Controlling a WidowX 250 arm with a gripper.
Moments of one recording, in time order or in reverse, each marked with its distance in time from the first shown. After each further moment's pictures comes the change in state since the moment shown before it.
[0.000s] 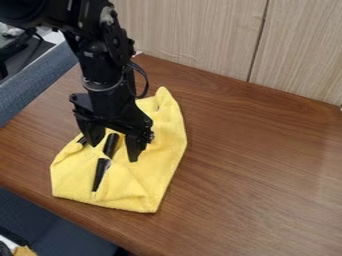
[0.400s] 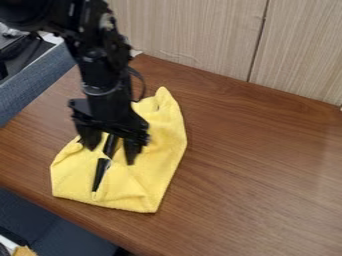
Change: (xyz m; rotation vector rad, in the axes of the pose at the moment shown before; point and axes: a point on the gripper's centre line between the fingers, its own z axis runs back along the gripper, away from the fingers) arm -0.001 0.017 -0.010 0.008 0.025 0.074
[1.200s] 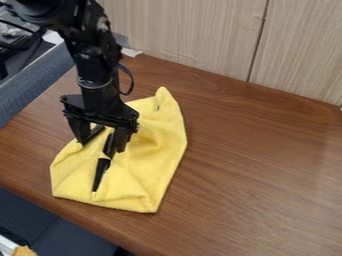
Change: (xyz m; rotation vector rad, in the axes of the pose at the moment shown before) arm 0.025 0.020 -0.031 0.056 0.043 0.081
